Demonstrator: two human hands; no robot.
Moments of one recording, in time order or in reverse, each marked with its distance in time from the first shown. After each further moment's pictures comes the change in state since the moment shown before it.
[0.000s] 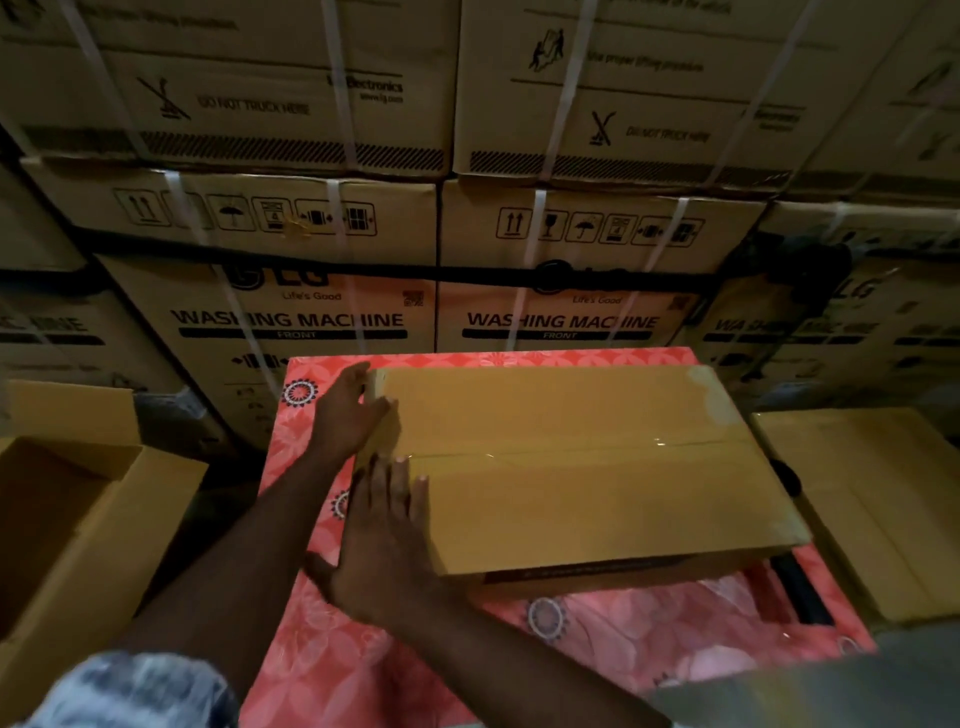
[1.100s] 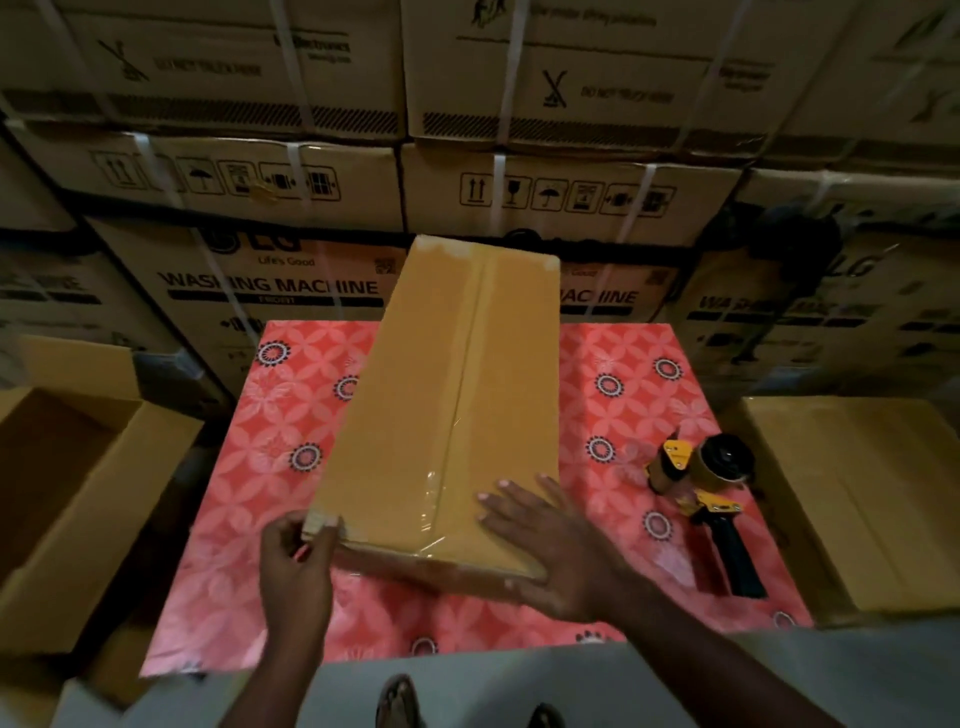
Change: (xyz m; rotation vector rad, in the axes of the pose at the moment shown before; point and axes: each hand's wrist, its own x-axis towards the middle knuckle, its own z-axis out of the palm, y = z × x) left_hand -0.239 -0.028 0.092 -0.455 0.472 -0.242; right_hand -0.141 0.280 -0.060 -0.053 0.017 -0.547
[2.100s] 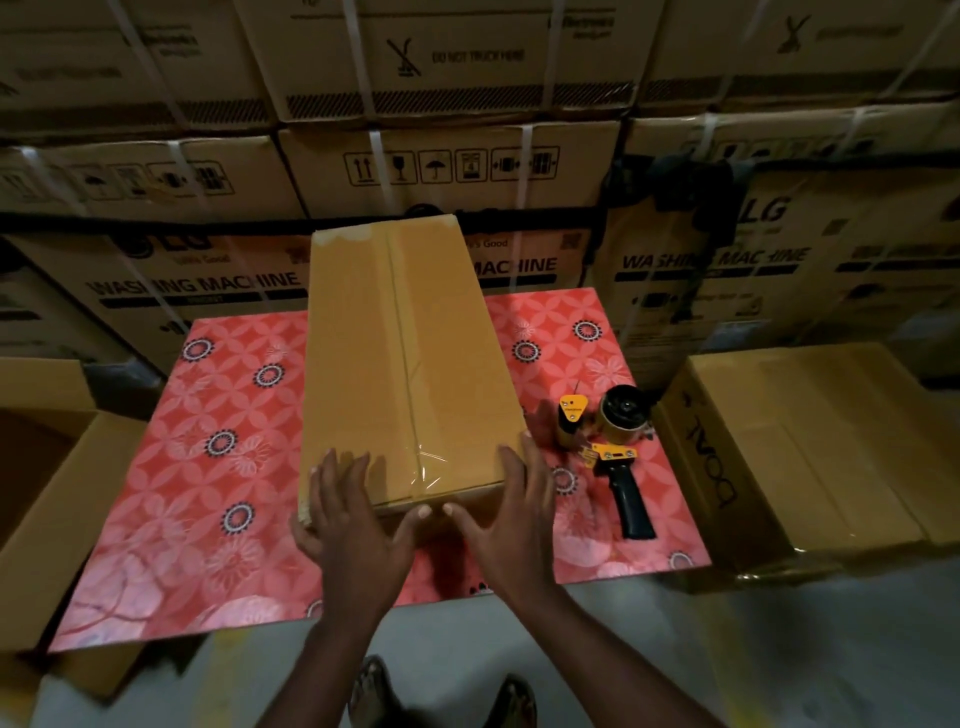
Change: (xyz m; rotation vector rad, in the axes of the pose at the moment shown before) left_hand -0.147 -0.004 0.143 0.889 -0.131 0.542; right_hand -0.095 0.010 0.018 0.249 0.625 0.808
